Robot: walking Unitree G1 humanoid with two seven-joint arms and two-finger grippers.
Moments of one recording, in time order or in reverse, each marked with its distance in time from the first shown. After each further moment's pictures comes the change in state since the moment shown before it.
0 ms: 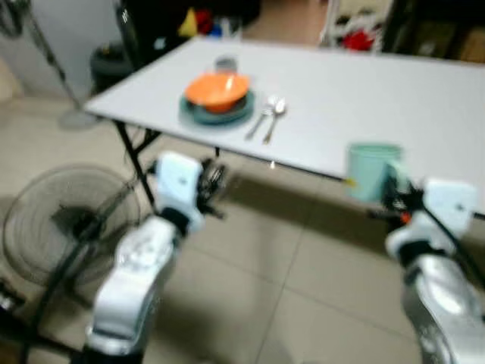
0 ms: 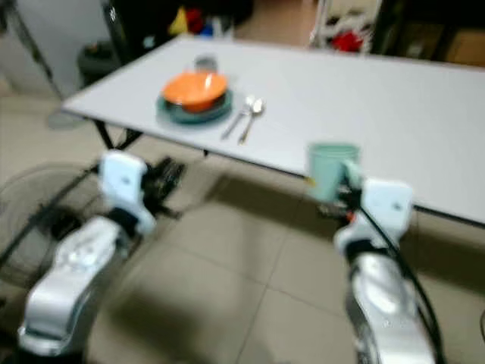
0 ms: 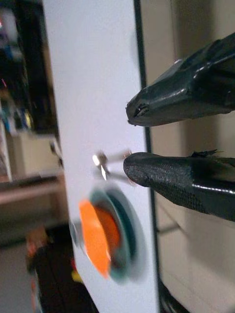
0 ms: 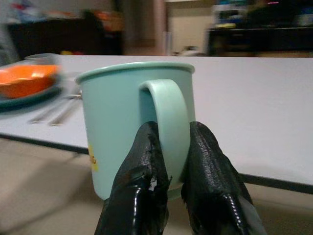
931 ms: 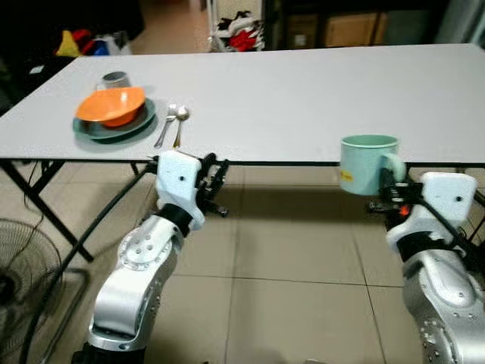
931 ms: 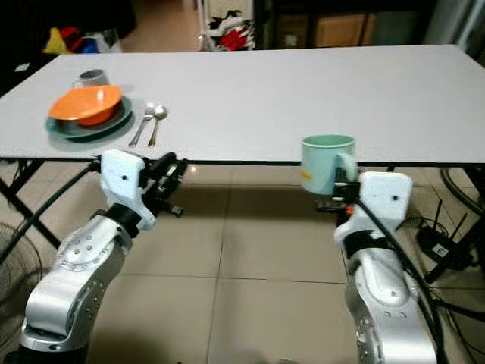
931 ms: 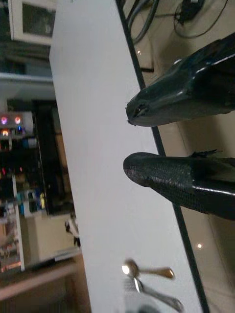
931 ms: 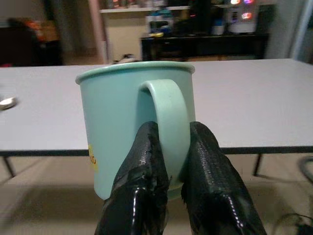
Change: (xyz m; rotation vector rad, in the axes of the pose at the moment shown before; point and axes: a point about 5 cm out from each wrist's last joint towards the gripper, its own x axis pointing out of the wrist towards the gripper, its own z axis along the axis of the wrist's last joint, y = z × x) left arm 0.001 0.006 0.002 -0.025 -0.018 0.022; right arm 0.005 0.011 0.008 0.001 -0.032 0.119
